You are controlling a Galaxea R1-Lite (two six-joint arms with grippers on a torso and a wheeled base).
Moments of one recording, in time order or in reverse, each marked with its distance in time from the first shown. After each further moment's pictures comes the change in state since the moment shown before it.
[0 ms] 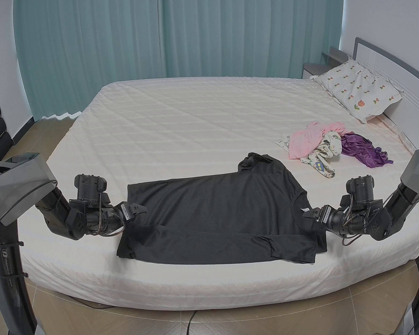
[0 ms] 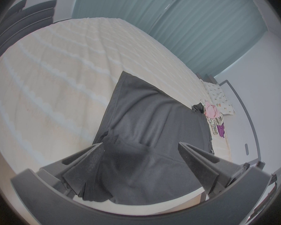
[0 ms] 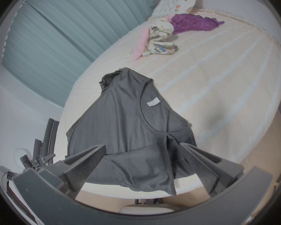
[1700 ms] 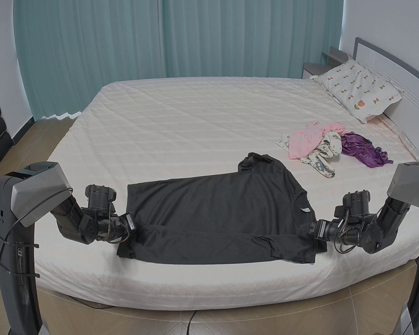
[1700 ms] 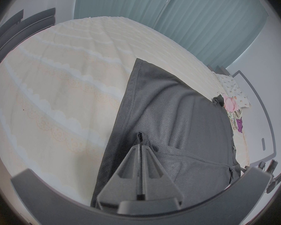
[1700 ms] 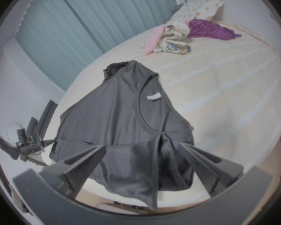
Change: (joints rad) left arm -0.006 0.143 -0.083 0.019 0.113 0.064; right arm -0.016 0.133 0.067 -0.221 0.023 -0.208
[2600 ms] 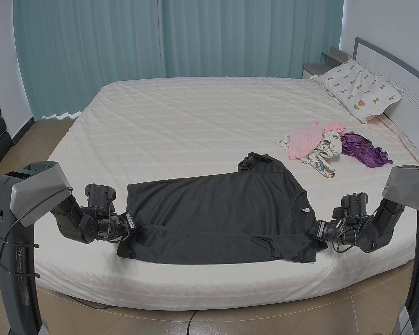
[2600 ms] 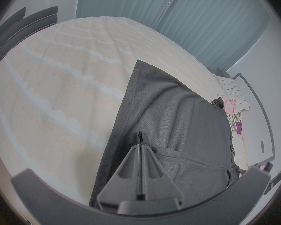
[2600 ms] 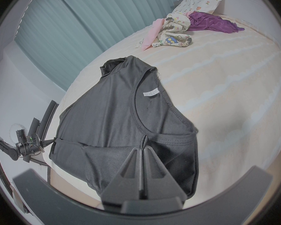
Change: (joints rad) left arm 0.000 -0.003 -0.004 0.002 0.001 -0.020; right arm -0.030 0.077 -0.059 -0.005 0.056 0.002
